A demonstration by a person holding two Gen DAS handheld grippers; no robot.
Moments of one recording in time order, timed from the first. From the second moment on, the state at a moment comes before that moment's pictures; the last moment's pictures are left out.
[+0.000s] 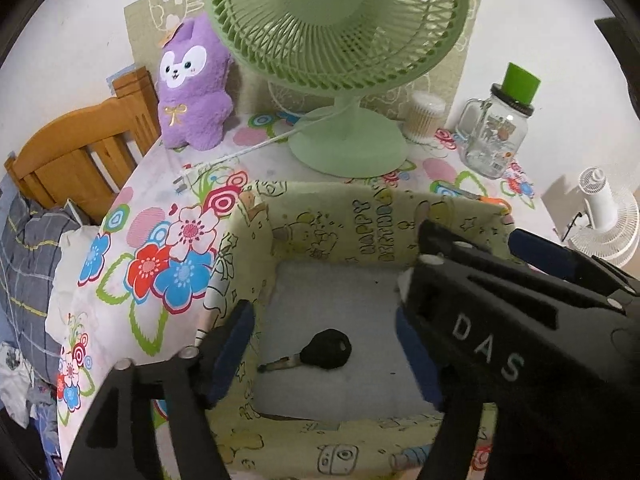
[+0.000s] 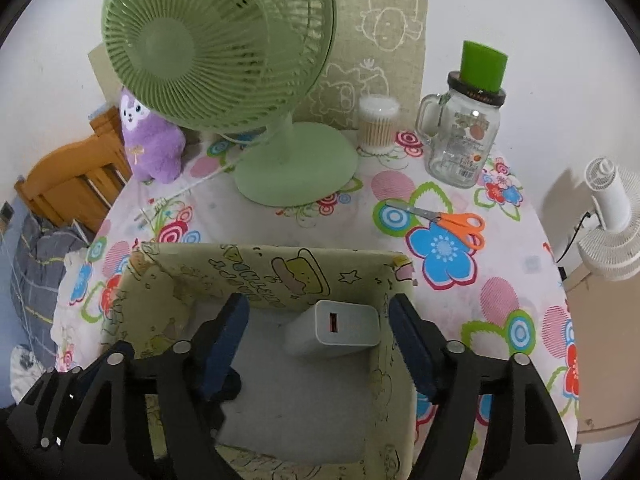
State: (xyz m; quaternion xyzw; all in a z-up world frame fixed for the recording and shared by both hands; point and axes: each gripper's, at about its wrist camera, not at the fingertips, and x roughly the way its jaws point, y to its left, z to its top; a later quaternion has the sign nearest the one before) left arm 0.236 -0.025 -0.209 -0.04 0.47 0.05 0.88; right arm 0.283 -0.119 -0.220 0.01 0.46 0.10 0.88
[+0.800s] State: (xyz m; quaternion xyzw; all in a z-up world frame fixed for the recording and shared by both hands) left arm 0.193 -0.008 -0.152 -0.03 0.43 0.05 0.90; right arm 0.224 -0.127 -0.158 0.02 0.43 0.06 0.90
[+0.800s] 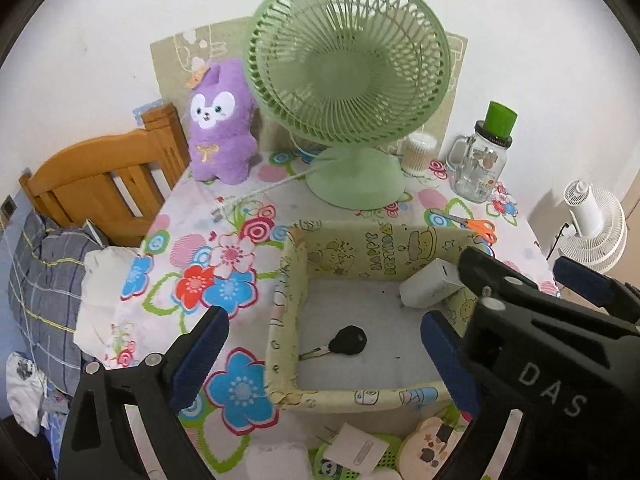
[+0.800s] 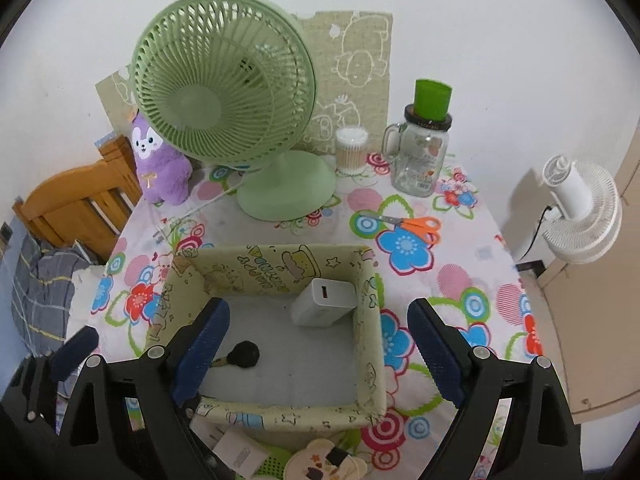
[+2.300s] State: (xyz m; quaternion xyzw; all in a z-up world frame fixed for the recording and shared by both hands) left arm 0.077 0.012 -0.117 0.01 0.40 -0.03 0.92; right arm 0.084 -0.123 -0.106 0.01 0.39 0.04 0.92
